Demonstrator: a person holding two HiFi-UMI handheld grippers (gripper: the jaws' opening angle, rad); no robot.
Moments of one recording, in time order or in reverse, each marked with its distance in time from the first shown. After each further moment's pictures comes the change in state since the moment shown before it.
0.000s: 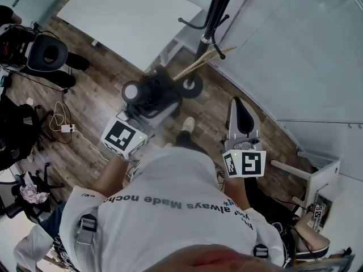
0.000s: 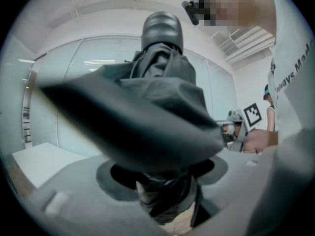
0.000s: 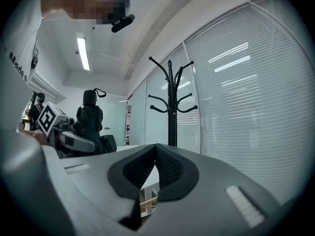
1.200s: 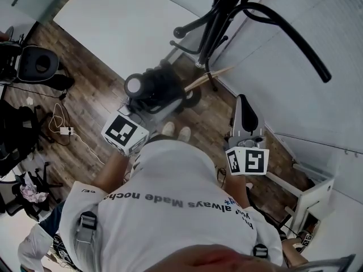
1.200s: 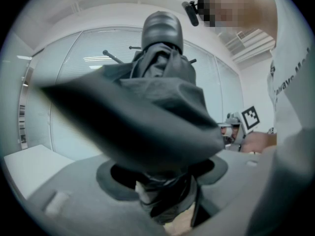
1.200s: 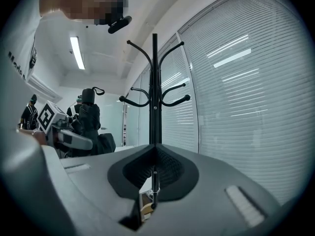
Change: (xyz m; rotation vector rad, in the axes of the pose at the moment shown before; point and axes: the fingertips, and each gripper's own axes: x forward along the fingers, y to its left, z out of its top) left arm 0.148 0.106 0.034 -0.009 -0.002 0.001; right arm 0.148 -0.120 0.003 0.016 0.007 0.004
